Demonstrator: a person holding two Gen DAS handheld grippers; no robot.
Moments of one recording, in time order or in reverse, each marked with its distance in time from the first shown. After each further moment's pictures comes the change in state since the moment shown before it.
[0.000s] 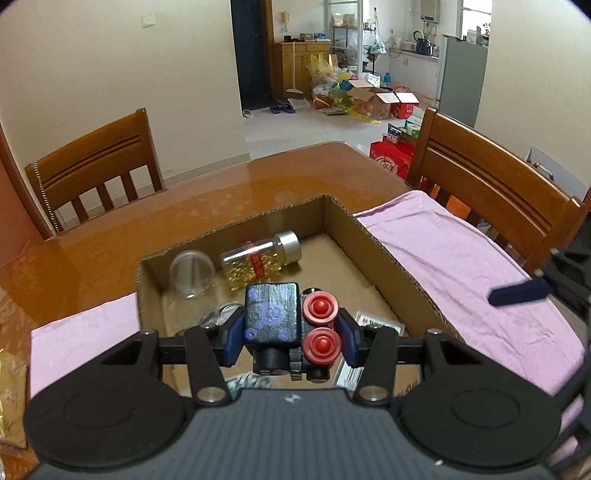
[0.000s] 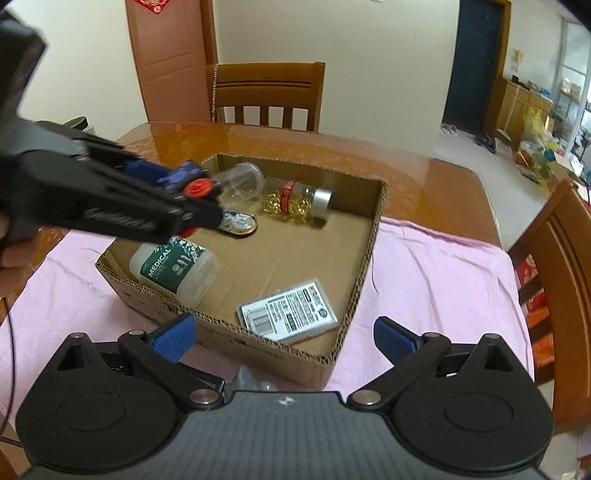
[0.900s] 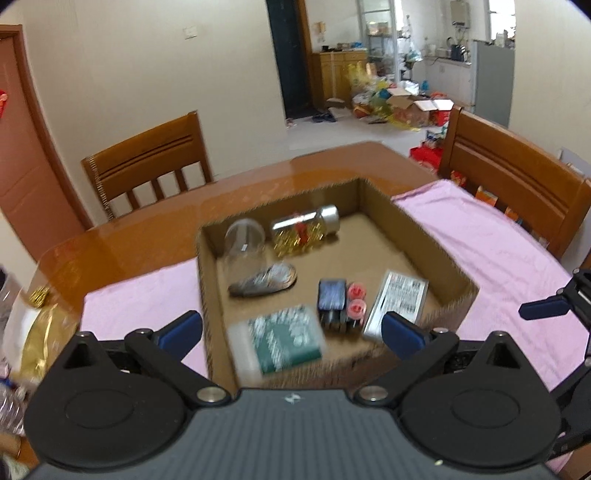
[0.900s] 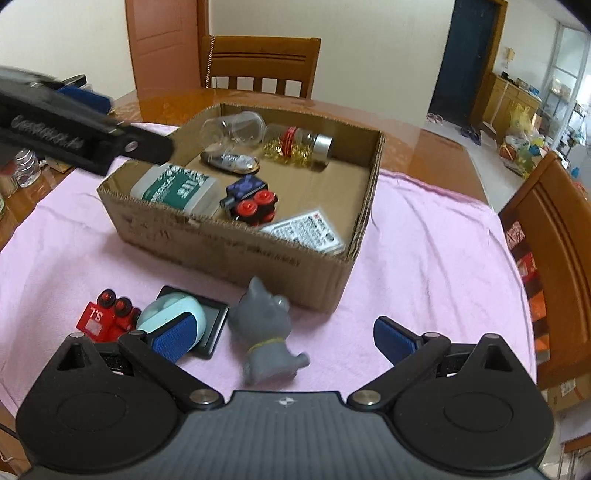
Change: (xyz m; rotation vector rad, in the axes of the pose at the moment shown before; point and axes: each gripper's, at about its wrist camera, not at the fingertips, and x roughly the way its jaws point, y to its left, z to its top) left arm -0.051 -0.003 -0.052 -0.018 -0.037 0.156; right arm -0.002 0.030 -0.063 -0.020 0.052 -0.074
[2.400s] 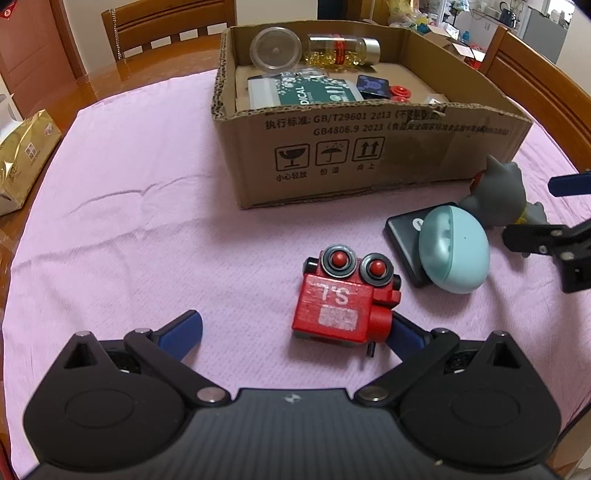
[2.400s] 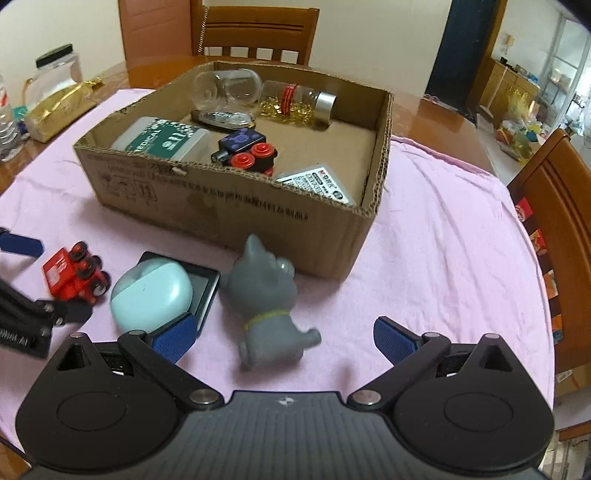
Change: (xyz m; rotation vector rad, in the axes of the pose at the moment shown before) left arm 0.042 0.017 -0.133 -0.185 0.311 -0.031; right arm 0.039 0.009 -0.010 -0.013 0.081 -0.048
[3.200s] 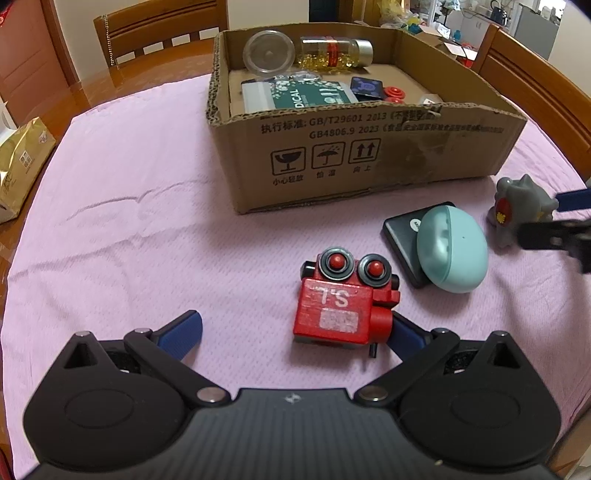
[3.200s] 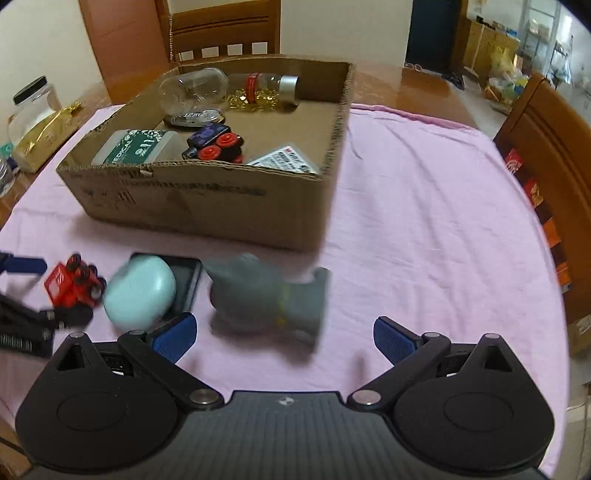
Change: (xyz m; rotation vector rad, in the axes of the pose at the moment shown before) left arm 0.002 0.001 0.002 0.023 -0.010 -0.017; right arm -0.003 -0.026 -0.012 0.158 0.026 0.056
